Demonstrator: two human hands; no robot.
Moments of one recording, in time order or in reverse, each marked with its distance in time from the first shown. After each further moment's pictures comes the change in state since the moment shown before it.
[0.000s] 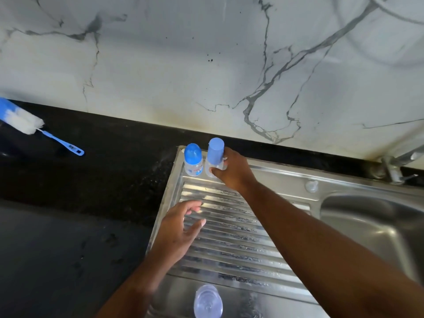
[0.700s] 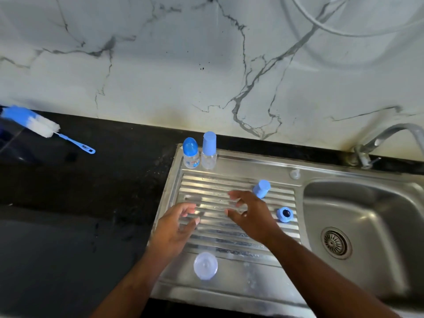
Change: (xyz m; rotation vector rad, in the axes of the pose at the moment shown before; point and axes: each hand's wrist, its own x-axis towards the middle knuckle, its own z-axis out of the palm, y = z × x) left_hand -0.063 0.017 -0.009 -0.055 -0.005 -0.015; right_hand -0.184 0.029 -0.008 0.195 0.036 0.025
